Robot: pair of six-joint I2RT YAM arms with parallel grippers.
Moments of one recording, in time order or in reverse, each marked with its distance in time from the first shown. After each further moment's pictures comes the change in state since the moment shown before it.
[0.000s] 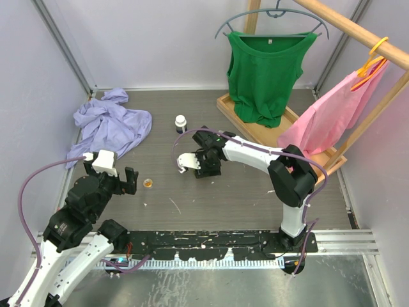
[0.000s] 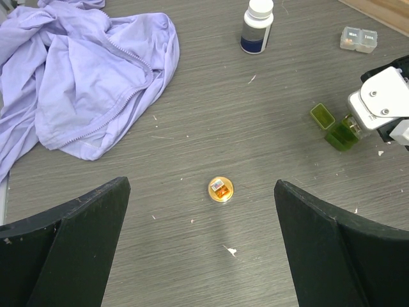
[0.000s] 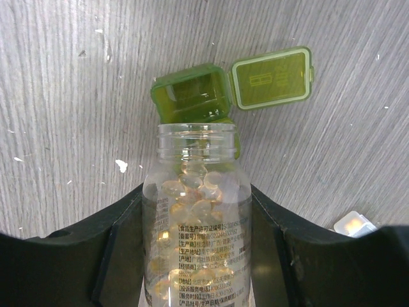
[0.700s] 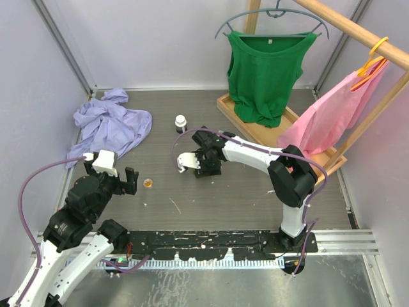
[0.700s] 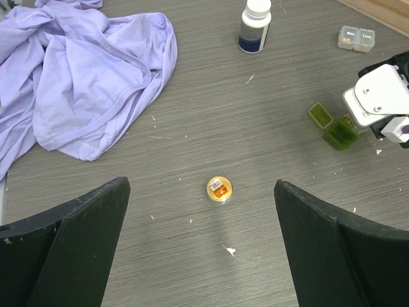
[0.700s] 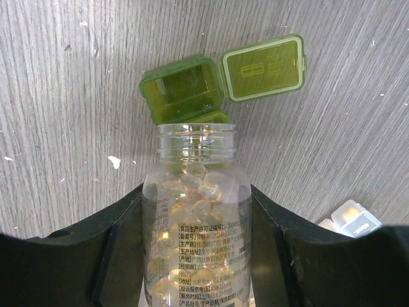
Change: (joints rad) left arm 0.000 0.000 0.000 0.000 0.007 0.000; right arm 0.003 -0.001 0.002 0.010 0.050 0.023
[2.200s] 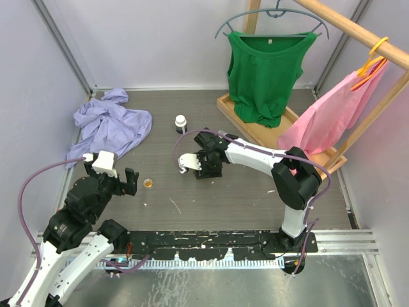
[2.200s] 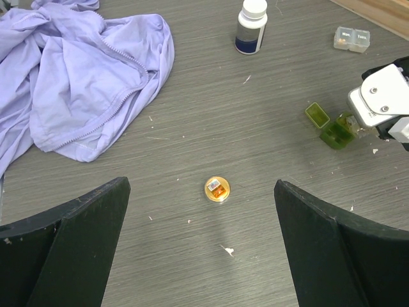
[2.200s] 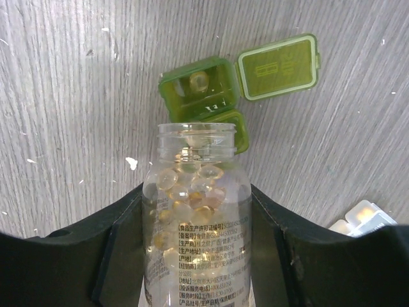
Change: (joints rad) left arm 0.000 -0.013 -0.005 0.000 0.011 0.000; right arm 0.000 -0.040 -0.050 0.021 -0.034 0.029
